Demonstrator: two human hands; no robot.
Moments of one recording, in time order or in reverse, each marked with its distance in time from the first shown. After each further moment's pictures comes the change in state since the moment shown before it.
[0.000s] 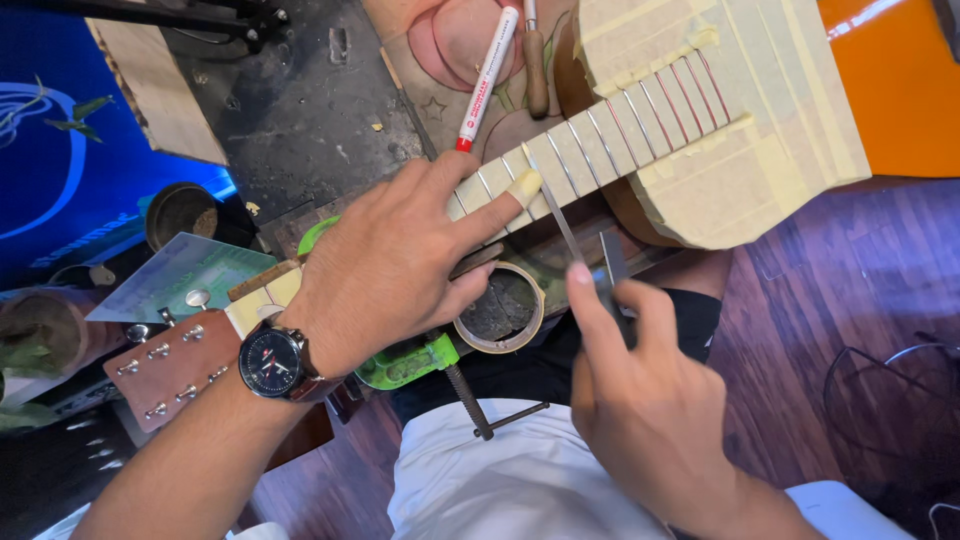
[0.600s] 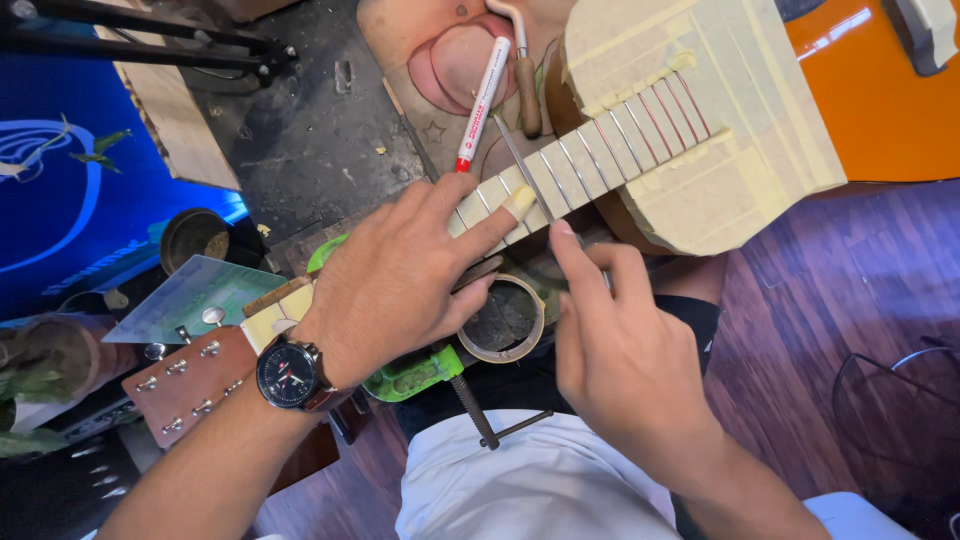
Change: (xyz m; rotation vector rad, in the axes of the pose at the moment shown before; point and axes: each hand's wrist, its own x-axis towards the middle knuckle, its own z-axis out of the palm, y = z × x) left_hand 0.000 0.002 -0.001 0.029 0.023 0.007; right_hand 0.030 -0.005 -0.010 0.312 -0.088 0.039
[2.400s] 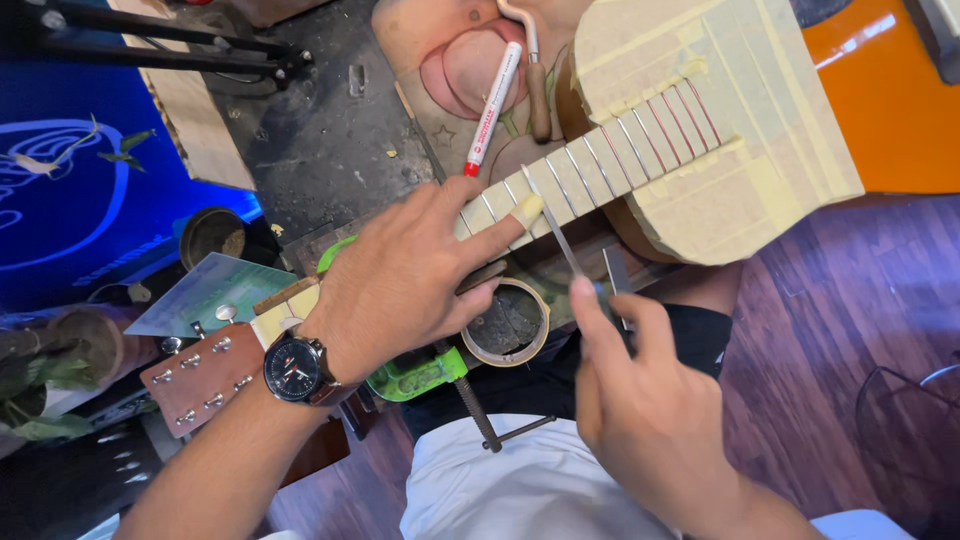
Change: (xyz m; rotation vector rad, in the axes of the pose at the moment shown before) left_hand 0.000 -0.001 0.002 -0.048 -0.030 0.010; right_hand -0.031 0.017 0.017 -0.129 0.030 0.025
